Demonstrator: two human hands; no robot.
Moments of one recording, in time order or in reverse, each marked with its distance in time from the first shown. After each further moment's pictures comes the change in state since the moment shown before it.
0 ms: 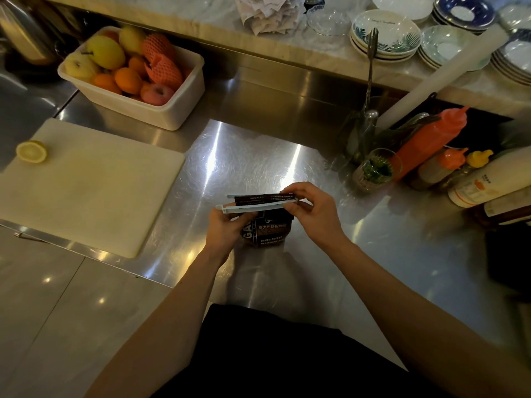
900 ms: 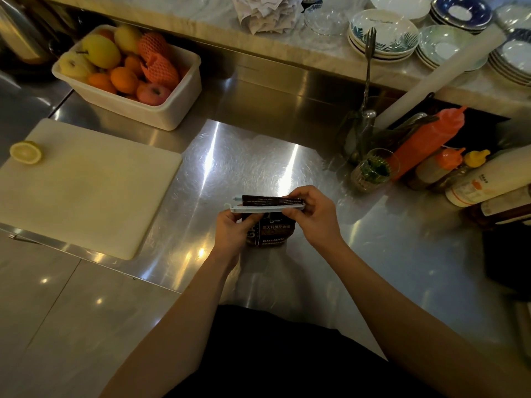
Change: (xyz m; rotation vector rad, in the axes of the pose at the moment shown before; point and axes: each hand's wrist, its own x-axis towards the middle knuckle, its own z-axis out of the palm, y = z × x) left_hand -0.007 0.011 0.027 -0.131 0.067 -0.117; right_hand -0.007 0.006 0.000 0.120 0.056 0.040
